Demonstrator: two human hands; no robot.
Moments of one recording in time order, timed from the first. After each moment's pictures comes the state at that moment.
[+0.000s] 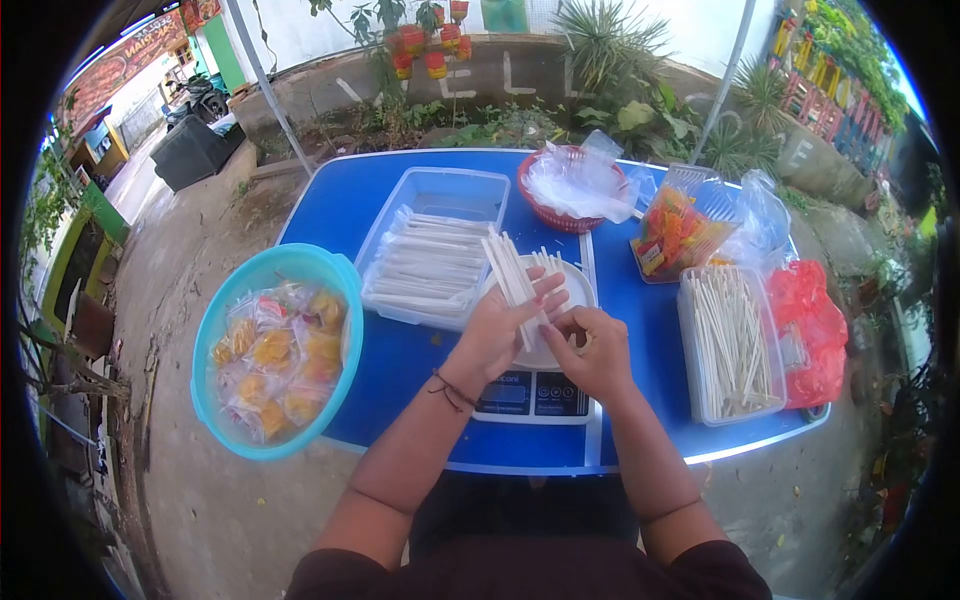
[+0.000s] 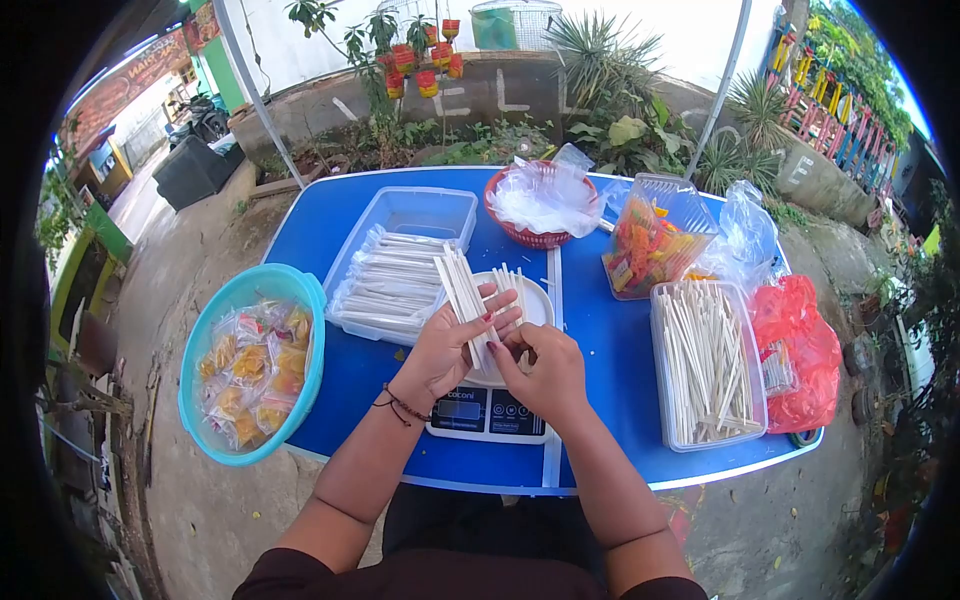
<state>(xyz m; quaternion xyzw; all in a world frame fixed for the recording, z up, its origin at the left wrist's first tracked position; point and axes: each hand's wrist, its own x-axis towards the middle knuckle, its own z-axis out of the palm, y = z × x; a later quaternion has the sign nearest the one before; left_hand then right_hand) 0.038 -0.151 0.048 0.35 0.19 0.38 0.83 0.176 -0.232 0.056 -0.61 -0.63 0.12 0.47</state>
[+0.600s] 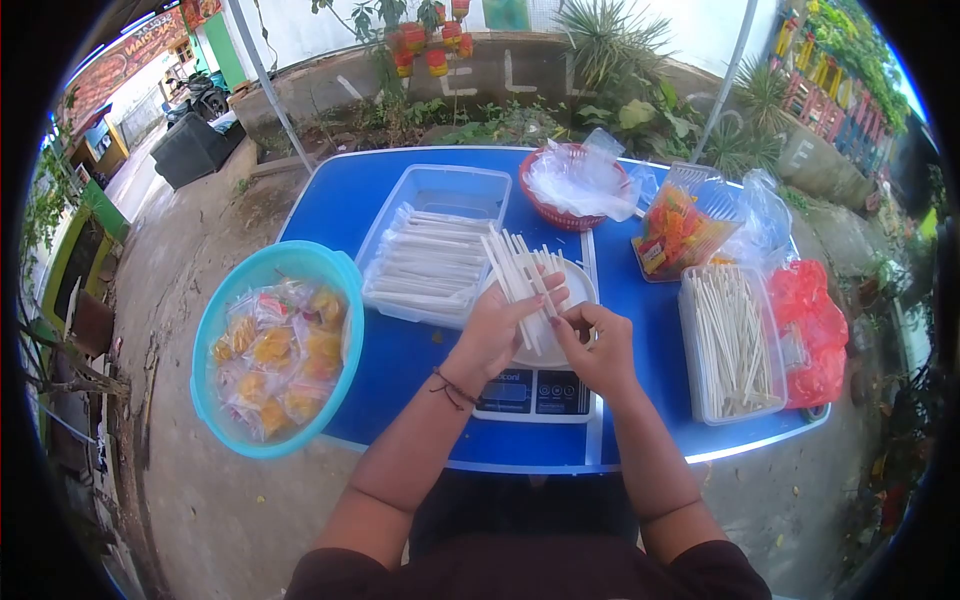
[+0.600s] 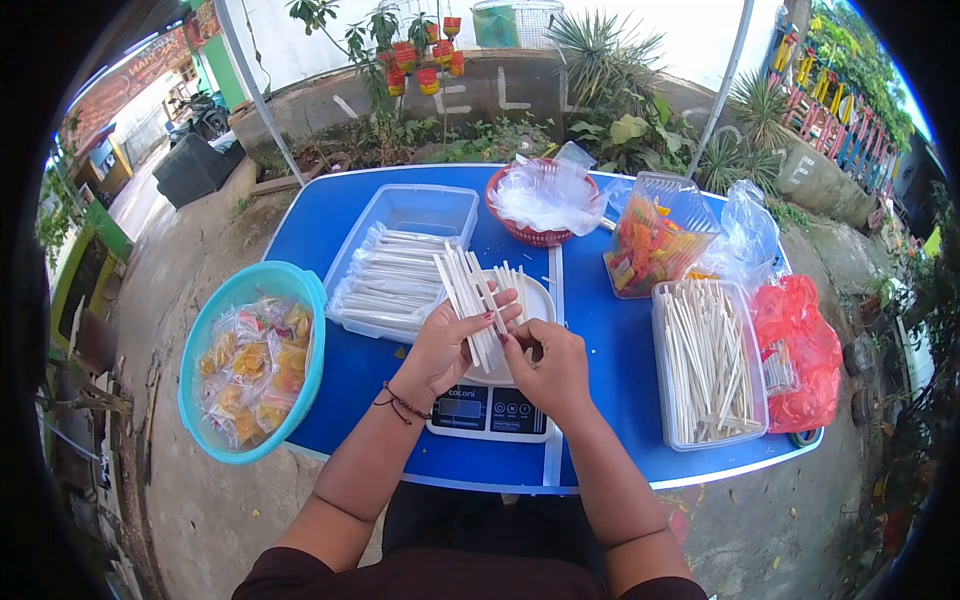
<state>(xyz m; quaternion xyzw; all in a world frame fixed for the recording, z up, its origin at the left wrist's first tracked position) 0.037 -0.152 0.056 0.36 0.22 0.38 0.82 0.177 -0.231 0.056 -0.62 -0.58 0.17 0.50</state>
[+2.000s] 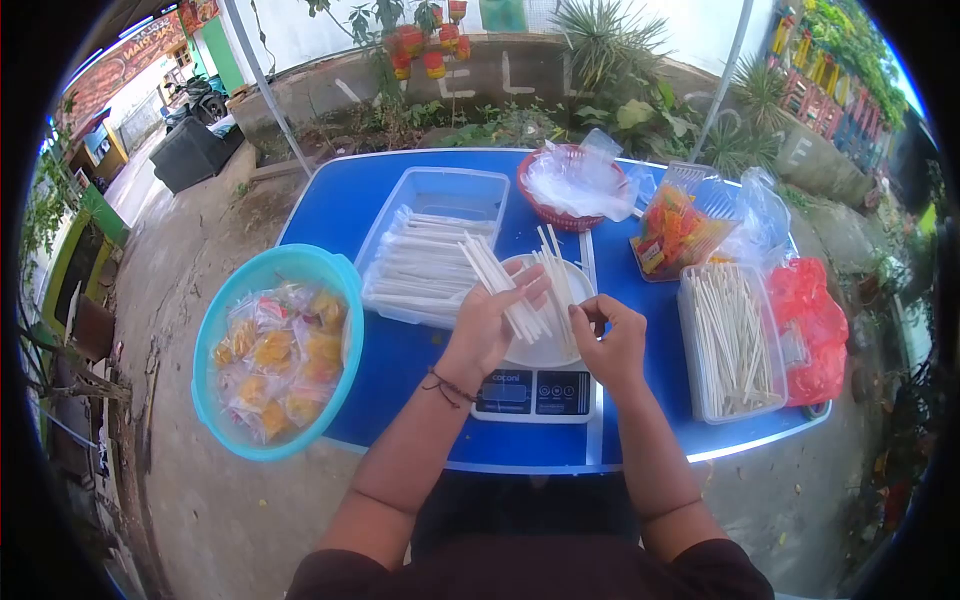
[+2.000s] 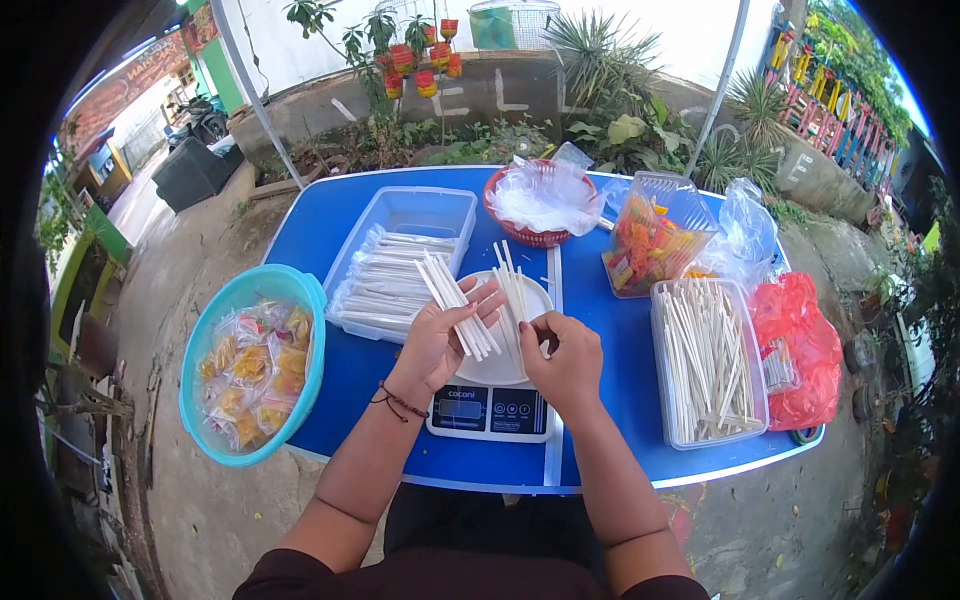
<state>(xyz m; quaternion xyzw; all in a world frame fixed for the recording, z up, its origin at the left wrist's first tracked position) 0.032 -0.143 0.049 0.32 0.23 0.43 0.81 0.186 -0.229 0.055 -0.67 -0.56 0.07 0.49</state>
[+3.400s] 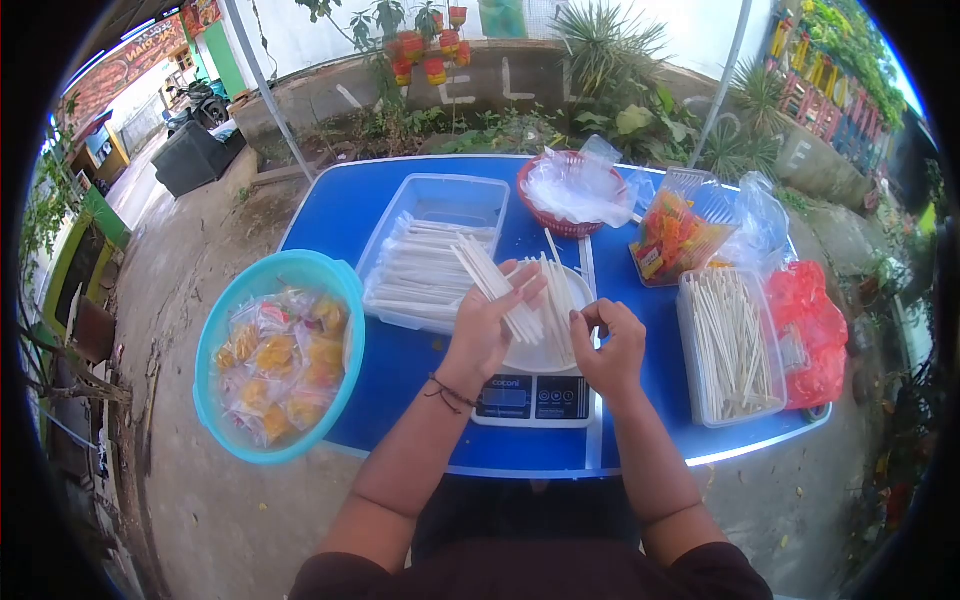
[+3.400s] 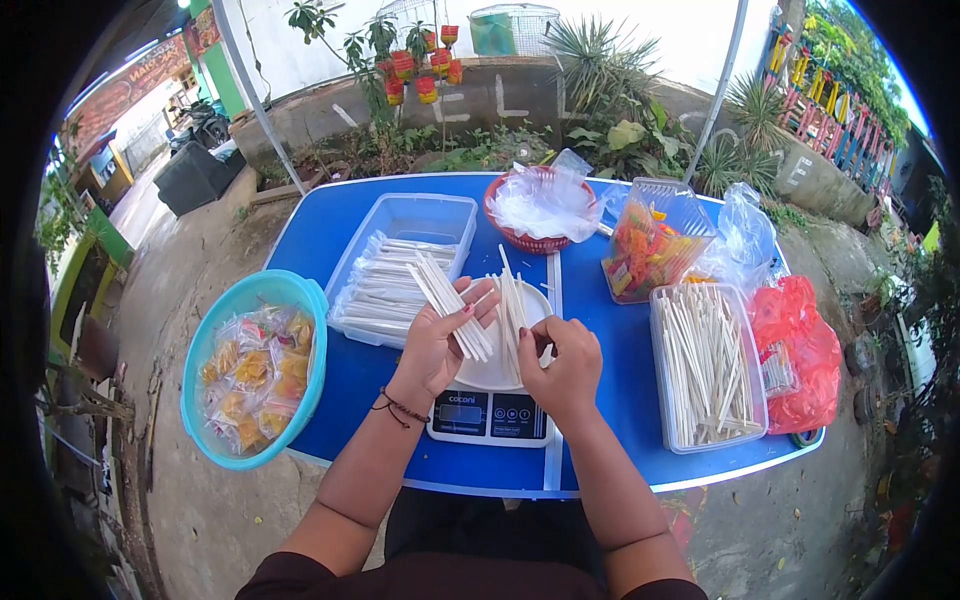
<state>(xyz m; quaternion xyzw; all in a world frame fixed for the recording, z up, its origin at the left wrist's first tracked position) 0.033 -0.146 0.054 0.30 0.22 0.46 0.81 0.183 -0.231 0.057 -0.64 -0.59 -0.02 0.49</state>
